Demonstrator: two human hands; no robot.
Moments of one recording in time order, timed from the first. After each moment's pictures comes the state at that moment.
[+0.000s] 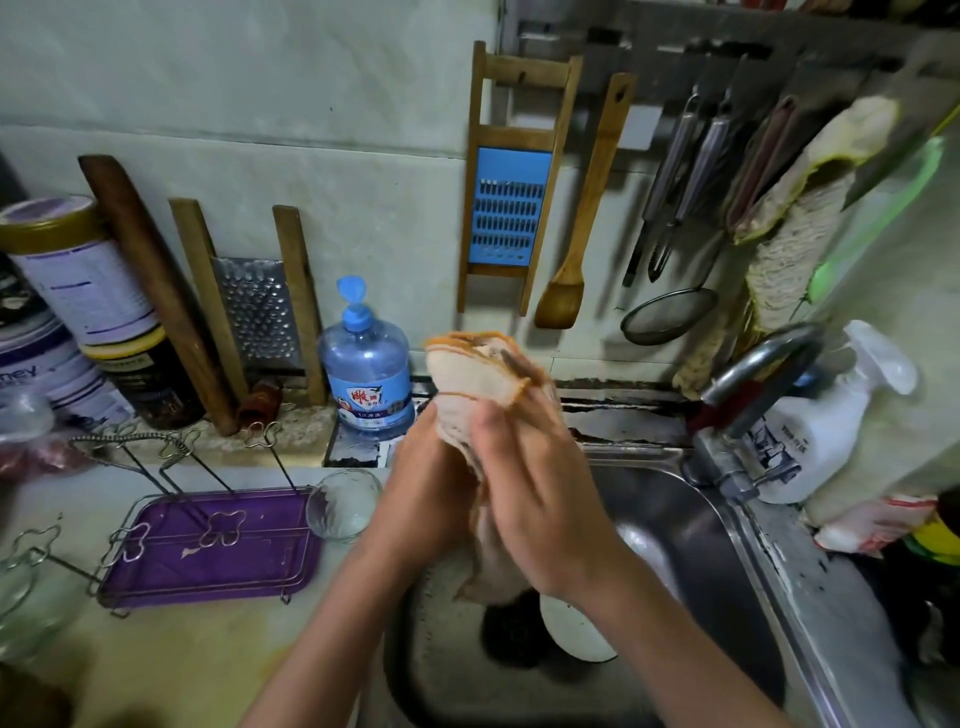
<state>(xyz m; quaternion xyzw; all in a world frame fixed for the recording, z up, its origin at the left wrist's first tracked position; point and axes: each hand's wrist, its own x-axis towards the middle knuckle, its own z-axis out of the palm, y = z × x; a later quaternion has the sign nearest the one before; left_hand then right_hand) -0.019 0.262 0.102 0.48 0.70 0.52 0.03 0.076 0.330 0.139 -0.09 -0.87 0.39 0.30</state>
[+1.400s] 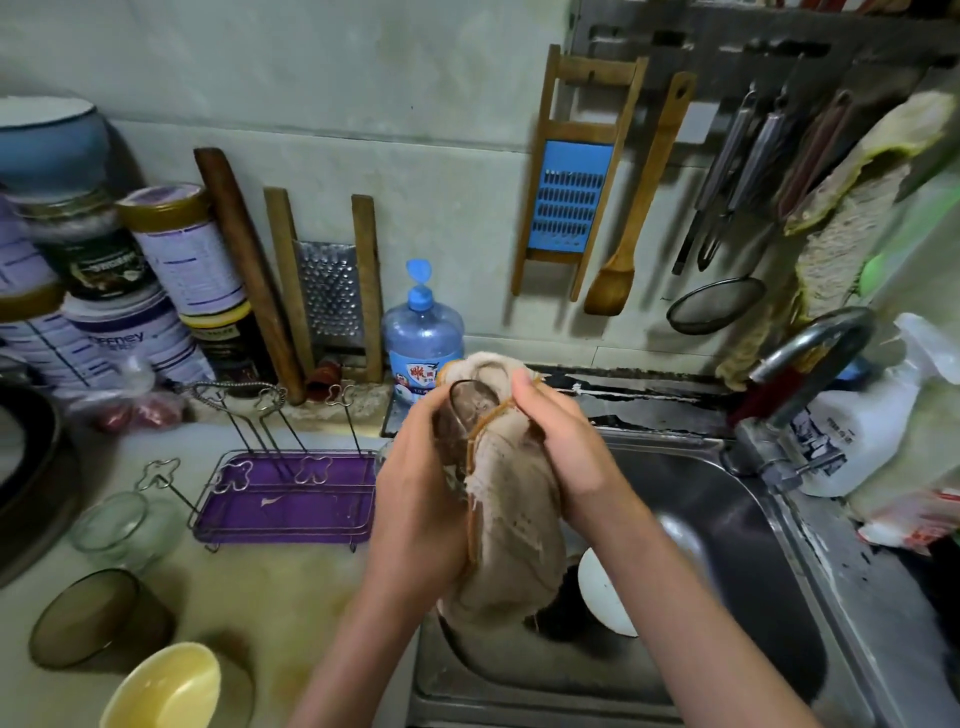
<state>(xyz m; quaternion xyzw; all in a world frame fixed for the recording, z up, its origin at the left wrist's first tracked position) 0.009 0.180 0.093 0.38 0.73 0.56 -0.05 0.056 0.302 0.124 -0.17 -0.55 0.80 0.17</state>
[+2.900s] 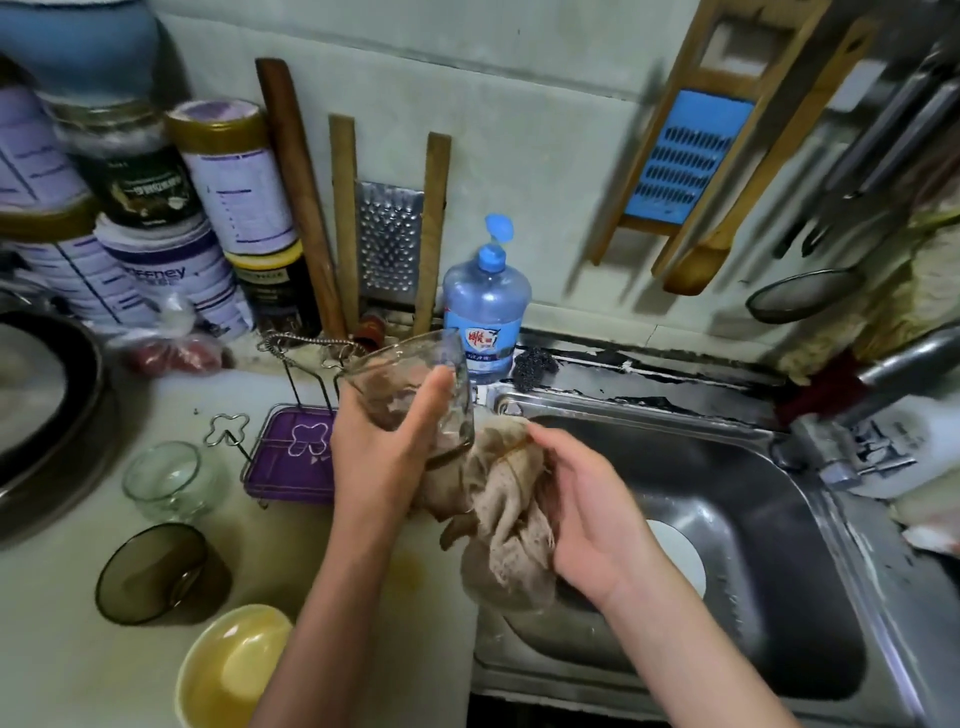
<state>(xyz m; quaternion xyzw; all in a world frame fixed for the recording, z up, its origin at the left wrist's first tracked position) -0.073 0.120 0.075 0.09 0.67 0.73 0.07 0.025 0.227 0.093 -0.33 -0.33 0.88 0.05</state>
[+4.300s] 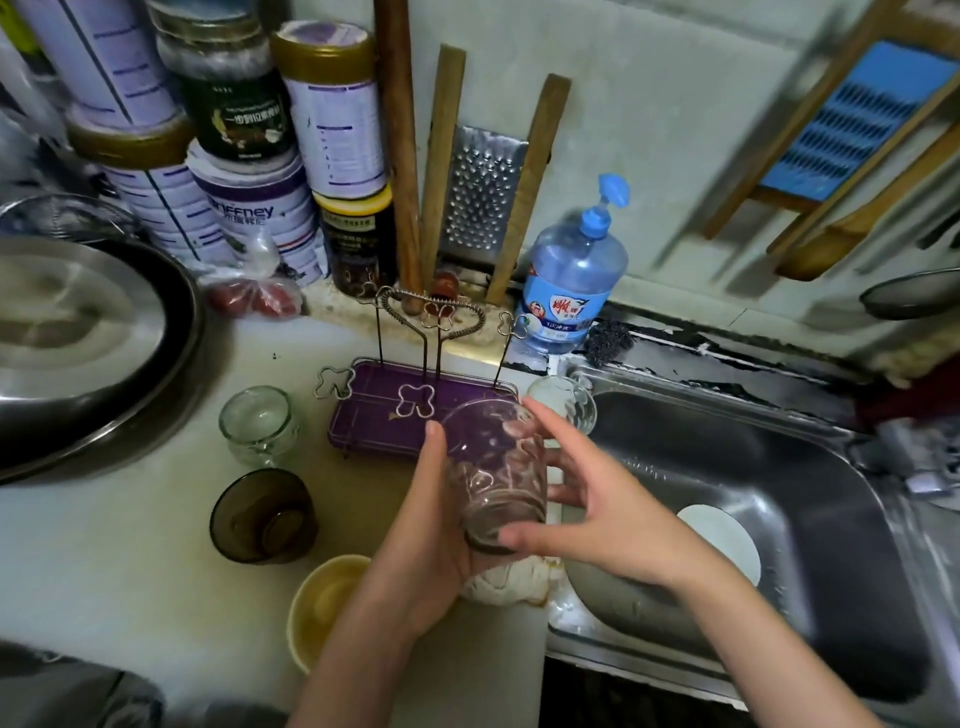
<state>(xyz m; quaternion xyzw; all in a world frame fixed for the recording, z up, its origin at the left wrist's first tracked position) -0.062 0.040 0.039 -0.01 0.48 0.73 0.48 0.006 0.194 0.067 -0.12 -0.79 0.59 -0.09</state>
